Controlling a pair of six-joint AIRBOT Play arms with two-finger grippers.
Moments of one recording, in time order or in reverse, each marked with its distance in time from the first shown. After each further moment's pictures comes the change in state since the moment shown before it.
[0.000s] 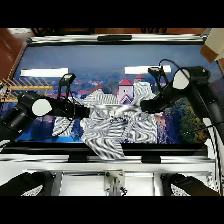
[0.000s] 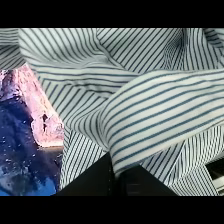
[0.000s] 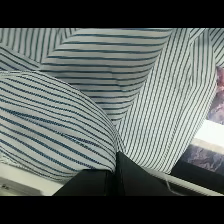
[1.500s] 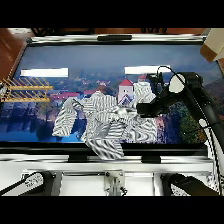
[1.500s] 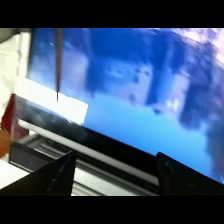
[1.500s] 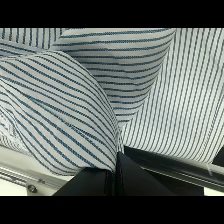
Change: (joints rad) left arm 1.080 -0.084 0.162 0.414 -0.173 0.546; right arm 0.006 -0.003 -0.053 0.097 0.002 0.115
